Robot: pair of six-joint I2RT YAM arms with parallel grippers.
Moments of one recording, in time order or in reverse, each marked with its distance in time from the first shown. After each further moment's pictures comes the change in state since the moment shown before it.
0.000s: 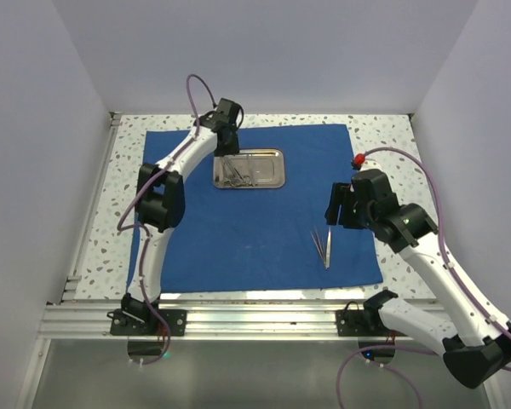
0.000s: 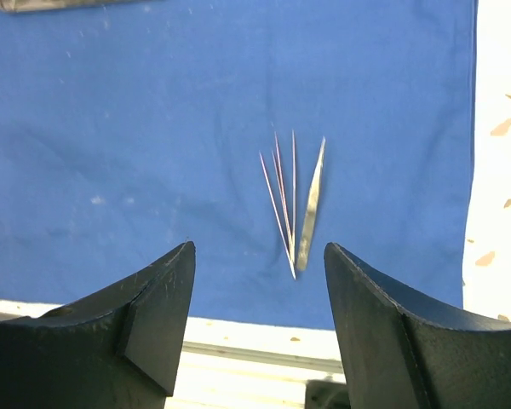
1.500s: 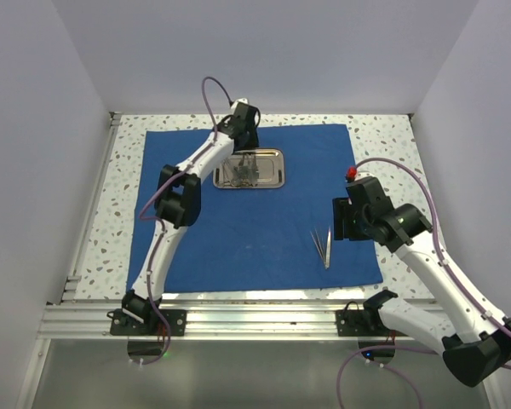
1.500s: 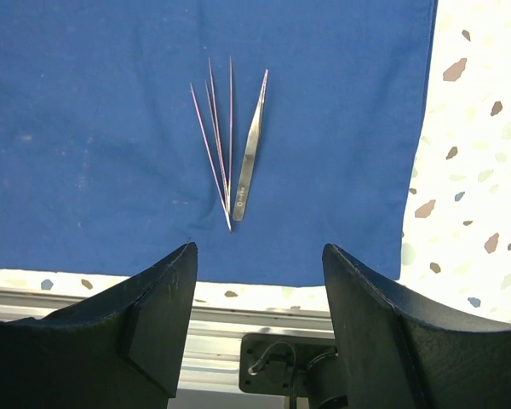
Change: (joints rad) left arm -0.071 0.239 0.234 0.179 -0.016 -0.083; right arm 0.000 -0.010 -0.054 -0.151 0.029 -0.106
